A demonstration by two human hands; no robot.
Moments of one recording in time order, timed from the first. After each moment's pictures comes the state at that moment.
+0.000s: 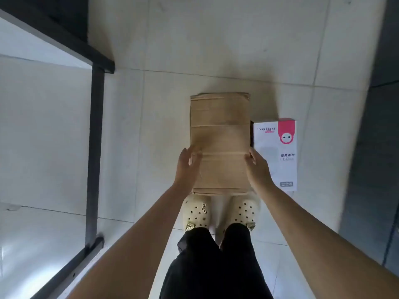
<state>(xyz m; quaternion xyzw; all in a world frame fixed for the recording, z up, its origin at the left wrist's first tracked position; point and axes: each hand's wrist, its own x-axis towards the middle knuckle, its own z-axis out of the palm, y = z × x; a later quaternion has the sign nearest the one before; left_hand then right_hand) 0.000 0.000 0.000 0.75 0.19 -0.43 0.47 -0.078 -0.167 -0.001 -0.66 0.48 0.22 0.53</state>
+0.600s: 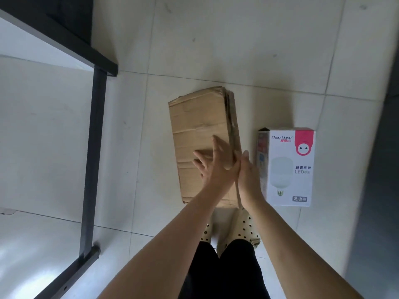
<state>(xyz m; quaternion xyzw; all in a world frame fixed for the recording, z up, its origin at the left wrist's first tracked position) -0.006 -0.076 -0.007 0.83 0.11 -0.47 0.28 -0.050 -0.134 -0.009 -0.49 0.54 0.12 0.67</state>
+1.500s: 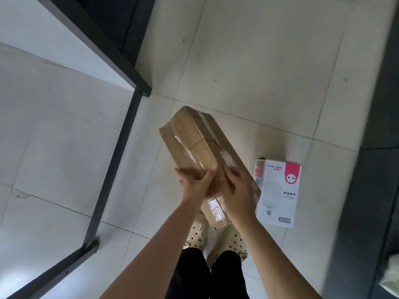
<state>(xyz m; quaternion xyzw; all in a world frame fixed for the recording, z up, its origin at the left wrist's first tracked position) 0.015 -0.018 0.092 0.68 0.36 -0.32 0.55 -0.036 -0.114 0.098 -0.84 0.29 0.10 0.46</state>
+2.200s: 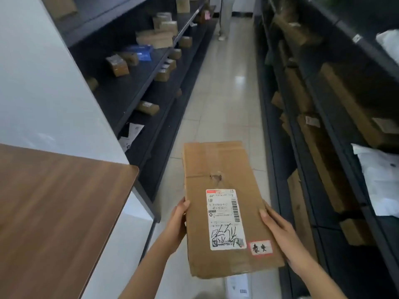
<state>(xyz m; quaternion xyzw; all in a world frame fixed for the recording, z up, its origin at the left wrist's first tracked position) 0.067 -0.008 0.731 0.64 0.03 -0.38 0.67 -0.067 -0.230 0.767 -0.65 0.35 0.05 0.67</state>
